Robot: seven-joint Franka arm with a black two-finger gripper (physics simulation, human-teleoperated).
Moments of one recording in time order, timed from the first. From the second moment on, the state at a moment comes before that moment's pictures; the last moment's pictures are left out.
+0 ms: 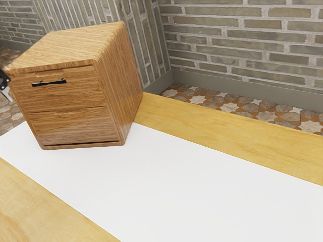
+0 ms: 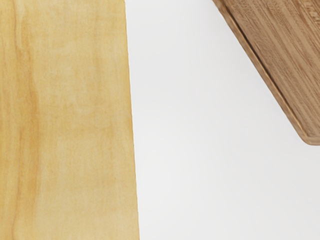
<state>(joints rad) 0.09 -0.37 0.34 -1.60 0.05 1.46 -0.98</state>
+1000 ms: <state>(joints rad) 0.46 -0.29 0.14 -1.87 0.05 2.15 -1.50</state>
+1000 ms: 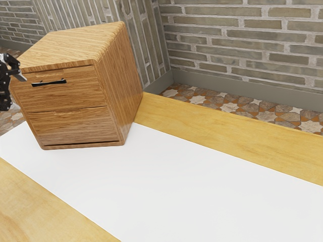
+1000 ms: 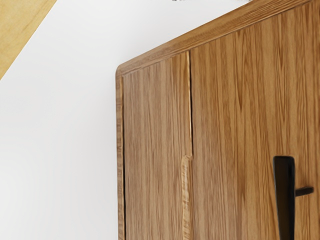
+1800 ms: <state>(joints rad) 0.46 -0.13 0.14 -1.78 0.05 2.29 -1.57</state>
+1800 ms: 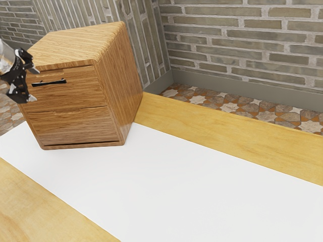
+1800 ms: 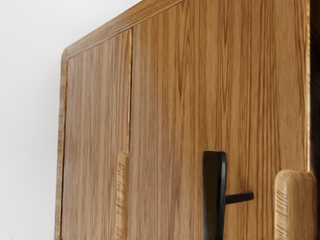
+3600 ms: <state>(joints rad) 0.43 -0.28 0.15 -2.03 0.02 2.38 -1.59</state>
